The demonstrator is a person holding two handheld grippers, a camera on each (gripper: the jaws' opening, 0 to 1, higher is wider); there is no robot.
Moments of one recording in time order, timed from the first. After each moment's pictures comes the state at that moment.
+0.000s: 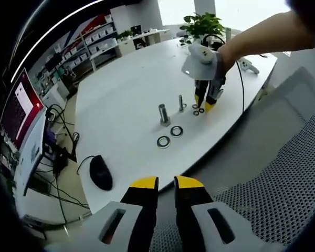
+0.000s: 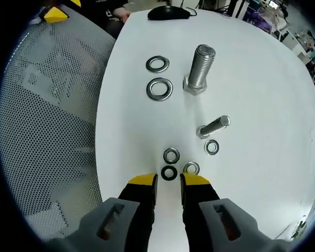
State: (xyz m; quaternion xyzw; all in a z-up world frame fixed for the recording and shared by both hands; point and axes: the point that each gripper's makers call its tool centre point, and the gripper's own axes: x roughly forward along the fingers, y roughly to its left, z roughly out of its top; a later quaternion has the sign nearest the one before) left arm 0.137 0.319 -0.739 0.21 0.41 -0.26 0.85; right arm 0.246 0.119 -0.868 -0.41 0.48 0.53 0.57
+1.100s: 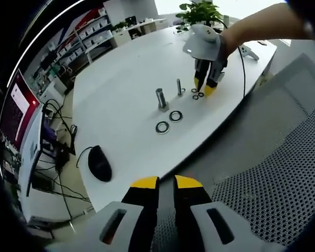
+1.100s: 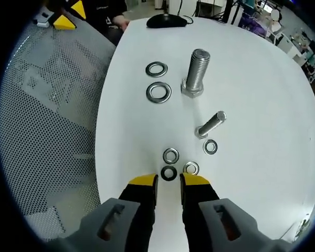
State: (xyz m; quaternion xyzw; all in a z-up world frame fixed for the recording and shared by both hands) left arm 0.125 0.331 -0.753 0.23 0.45 -0.24 0.83; right arm 0.249 0.118 -0.869 -0.40 0.45 0.54 0.59
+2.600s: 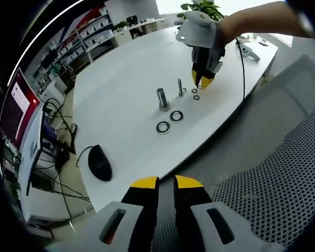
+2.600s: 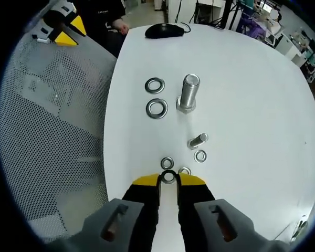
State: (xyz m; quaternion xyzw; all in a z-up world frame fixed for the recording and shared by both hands) left arm 0.127 0.332 -0.754 0.22 0.45 -0.23 0.83; right arm 0.256 0.130 -0.831 -0.40 0.45 0.54 0.58
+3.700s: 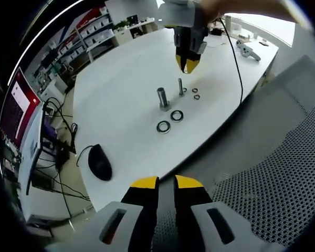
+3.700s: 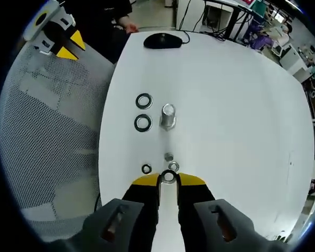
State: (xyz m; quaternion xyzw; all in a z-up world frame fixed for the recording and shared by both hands) left arm 0.127 0.333 -0.756 0.22 0.46 -0.22 0.83; right arm 0.291 0.150 -0.795 -0.44 0.44 0.55 0.56
